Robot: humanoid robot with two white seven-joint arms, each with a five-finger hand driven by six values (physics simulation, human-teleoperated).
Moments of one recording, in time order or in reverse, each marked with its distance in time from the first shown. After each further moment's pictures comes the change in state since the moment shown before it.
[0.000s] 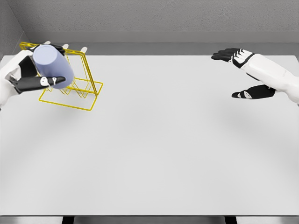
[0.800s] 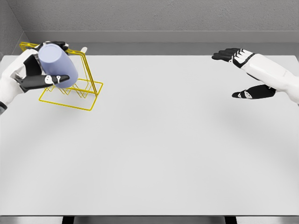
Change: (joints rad) left arm -0.035 -0.046 -0.018 0.039 -0.006 0.006 -0.001; right arm 0.000 -0.002 0.000 0.001 0.000 0.000 0.000
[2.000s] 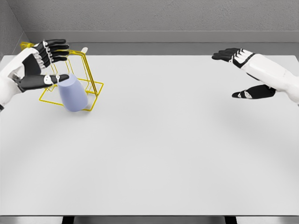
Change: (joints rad) left arm 0.043 0.039 0.029 -0.082 0.009 0.016 0.001; right arm 0.000 0.000 0.000 0.000 0.000 0.000 0.000
